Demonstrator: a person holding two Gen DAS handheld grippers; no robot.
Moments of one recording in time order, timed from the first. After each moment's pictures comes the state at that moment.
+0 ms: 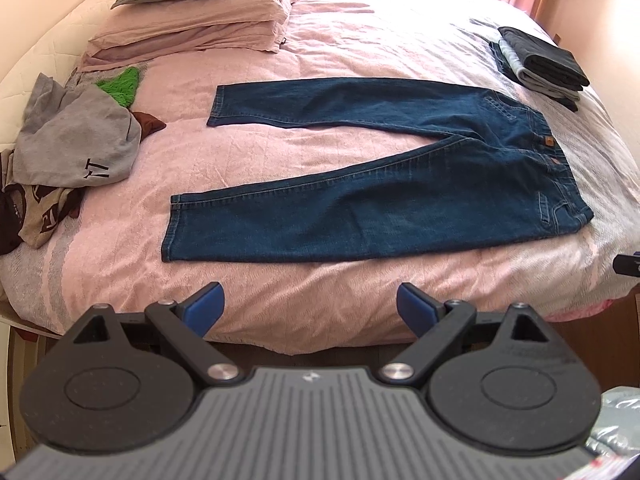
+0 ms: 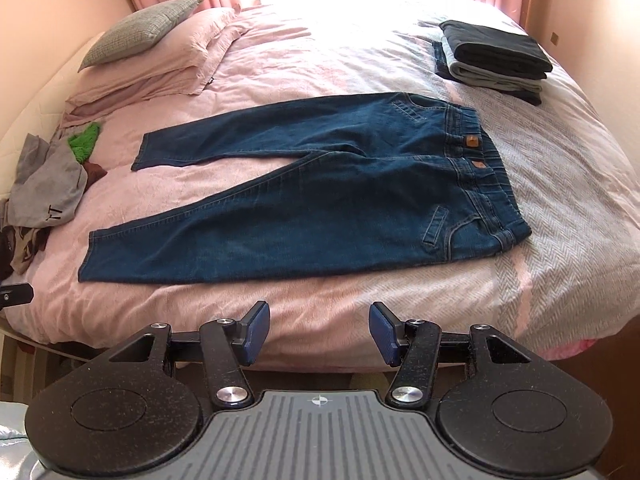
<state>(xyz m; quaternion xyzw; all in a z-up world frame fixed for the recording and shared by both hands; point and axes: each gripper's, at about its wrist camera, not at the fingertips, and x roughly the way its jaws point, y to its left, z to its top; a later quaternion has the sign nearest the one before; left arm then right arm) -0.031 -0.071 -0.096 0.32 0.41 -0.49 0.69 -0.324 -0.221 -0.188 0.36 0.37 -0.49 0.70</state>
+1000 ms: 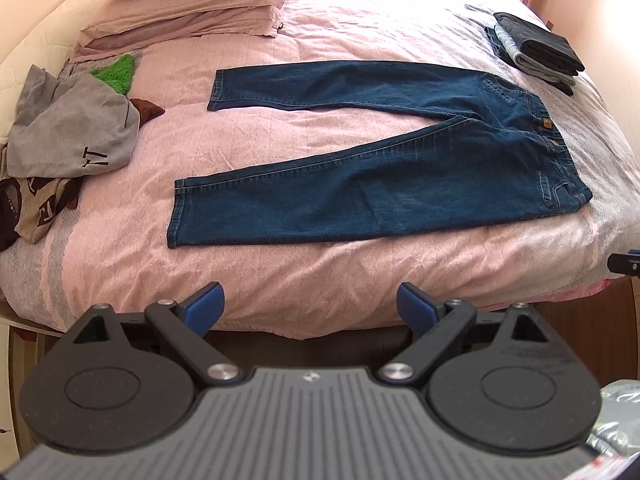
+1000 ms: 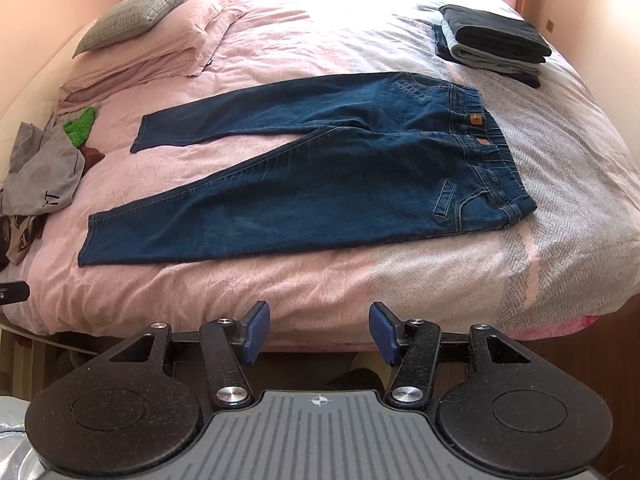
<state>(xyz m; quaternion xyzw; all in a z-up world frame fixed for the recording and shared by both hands) -0.005 -0.056 -0.107 0.33 0.43 -0.50 0.67 -0.299 -0.199 -0.198 0.37 0.39 -0.49 0.69</state>
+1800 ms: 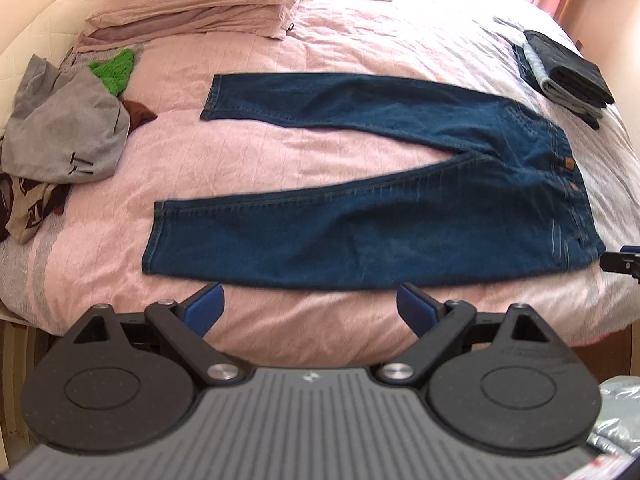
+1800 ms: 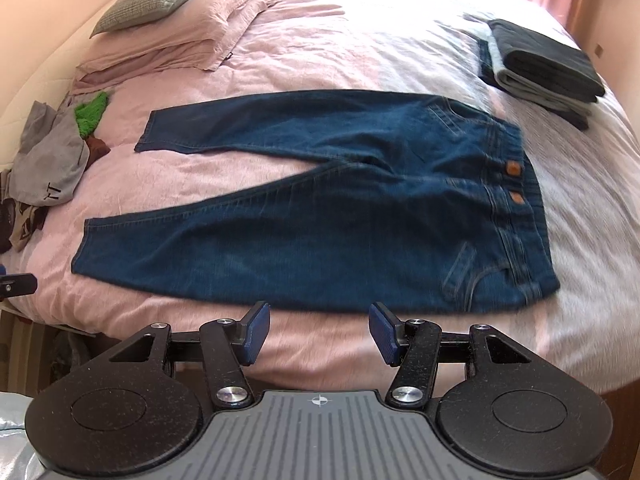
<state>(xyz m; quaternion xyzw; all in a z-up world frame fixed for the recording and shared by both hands) -0.020 -0.160 -0.116 0.31 0.45 -0.46 0.69 -0.297 -0.326 -0.207 0.35 0.42 -0.43 0.72</state>
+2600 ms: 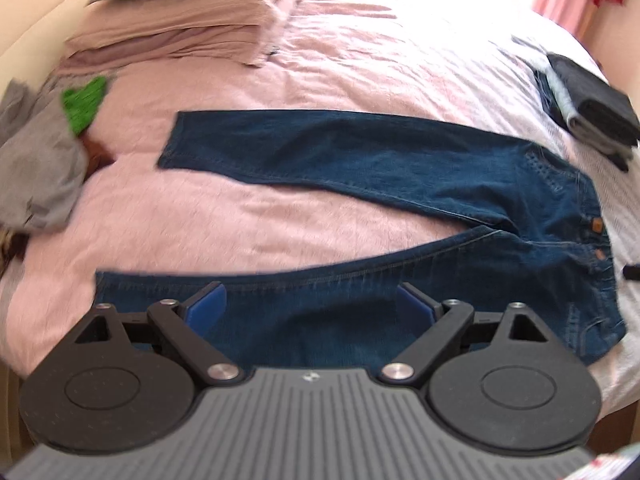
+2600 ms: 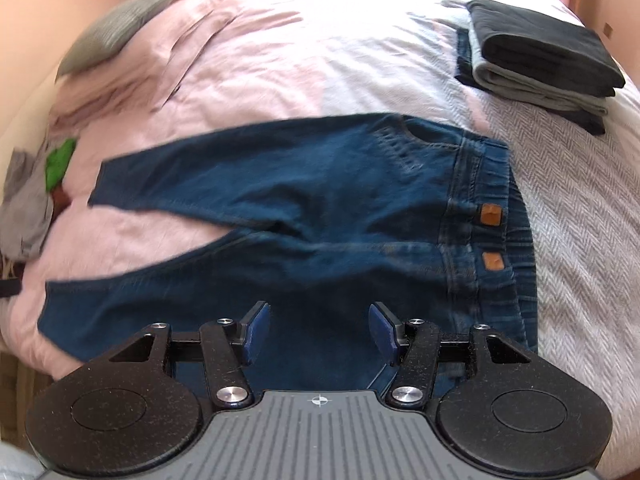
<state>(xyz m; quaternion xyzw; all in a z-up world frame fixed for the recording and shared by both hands) -0.038 -0.322 -0.185 0.31 0.43 -0.46 0.71 -0.402 -0.504 -0.275 0.39 0.38 -0.42 0.73</state>
